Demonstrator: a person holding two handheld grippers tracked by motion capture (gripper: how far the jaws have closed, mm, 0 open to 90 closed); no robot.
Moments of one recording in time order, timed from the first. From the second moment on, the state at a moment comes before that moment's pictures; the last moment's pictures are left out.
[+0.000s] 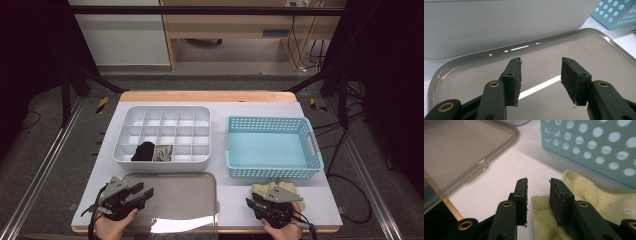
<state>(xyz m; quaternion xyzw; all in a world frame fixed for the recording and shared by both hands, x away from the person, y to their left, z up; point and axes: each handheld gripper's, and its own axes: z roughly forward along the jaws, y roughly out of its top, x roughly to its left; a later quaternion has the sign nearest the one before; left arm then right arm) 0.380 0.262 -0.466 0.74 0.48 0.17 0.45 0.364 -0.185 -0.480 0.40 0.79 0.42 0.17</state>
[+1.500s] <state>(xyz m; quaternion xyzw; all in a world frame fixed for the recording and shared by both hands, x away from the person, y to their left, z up) 0.379 0.262 -0.464 0.73 0.48 0.17 0.45 0.374 -0.101 -0.469 0.33 0.80 0.50 0.10</state>
